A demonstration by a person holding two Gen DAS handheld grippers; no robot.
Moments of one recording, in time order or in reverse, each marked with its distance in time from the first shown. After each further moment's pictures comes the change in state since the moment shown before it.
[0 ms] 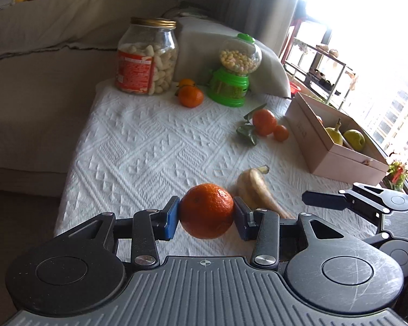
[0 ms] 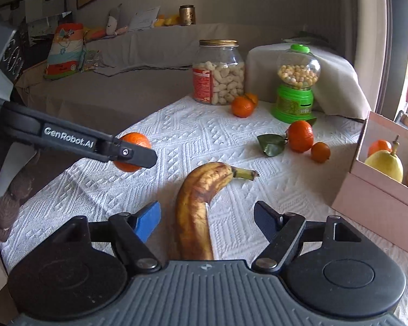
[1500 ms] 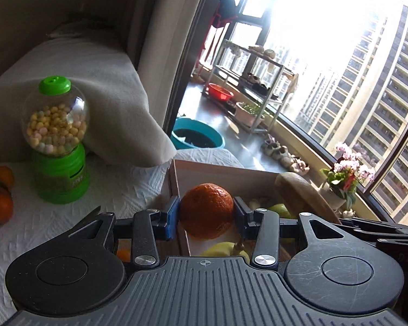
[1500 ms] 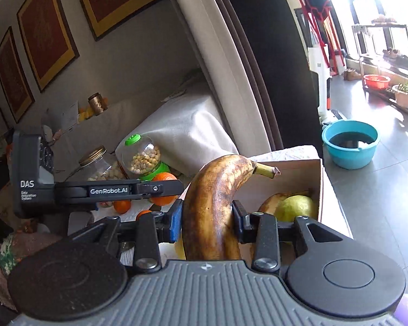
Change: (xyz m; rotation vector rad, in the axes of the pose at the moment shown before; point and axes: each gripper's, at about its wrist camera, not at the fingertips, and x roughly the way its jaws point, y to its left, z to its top) left arm 0.161 -0.178 0.139 0.104 -0.034 -0.287; right arm -0.091 -0.260 0.021 0.486 -0.195 -0.051
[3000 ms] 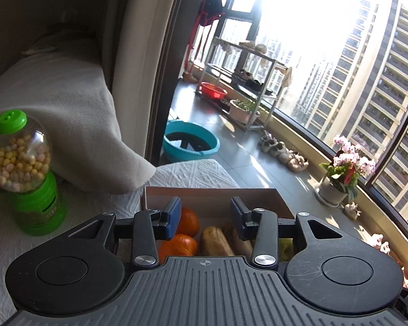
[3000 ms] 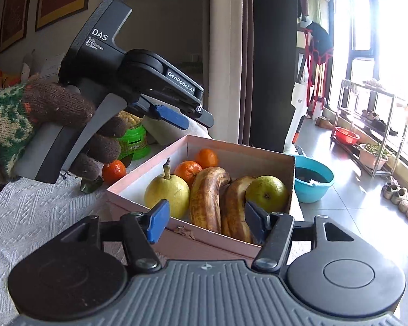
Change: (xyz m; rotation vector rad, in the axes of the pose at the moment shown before) left arm 0.024 -0.027 0.023 0.071 -0.003 0.006; right arm -0.030 0.052 -0.077 -0.356 -0.052 -0.270
